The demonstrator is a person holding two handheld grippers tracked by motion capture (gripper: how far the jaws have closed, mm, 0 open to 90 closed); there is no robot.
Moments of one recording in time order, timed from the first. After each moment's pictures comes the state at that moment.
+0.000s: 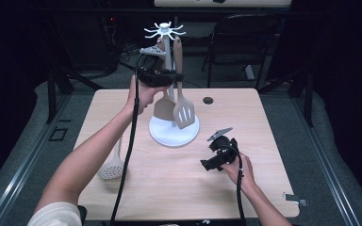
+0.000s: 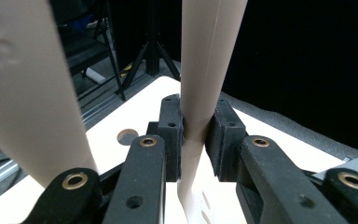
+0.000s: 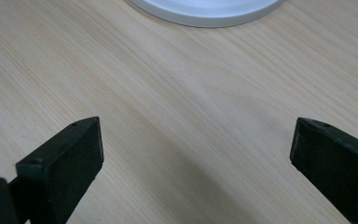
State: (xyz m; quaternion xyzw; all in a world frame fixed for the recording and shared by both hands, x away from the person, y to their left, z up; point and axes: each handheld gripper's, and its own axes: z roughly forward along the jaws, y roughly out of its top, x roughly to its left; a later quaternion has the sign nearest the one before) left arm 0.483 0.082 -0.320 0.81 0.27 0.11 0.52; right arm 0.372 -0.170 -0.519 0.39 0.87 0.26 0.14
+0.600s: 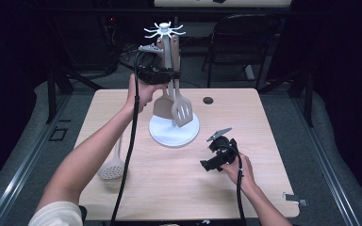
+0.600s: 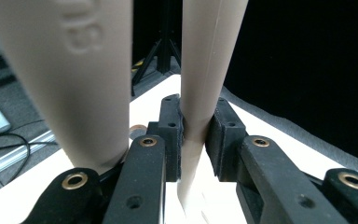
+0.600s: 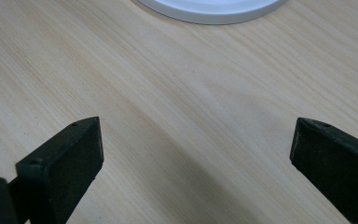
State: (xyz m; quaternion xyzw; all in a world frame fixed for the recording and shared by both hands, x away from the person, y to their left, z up) left arm 0.492 0.087 -0.322 0.80 0.30 0.12 0.51; right arm 0.372 -0.170 -0.519 0.38 0.88 0.25 0.13
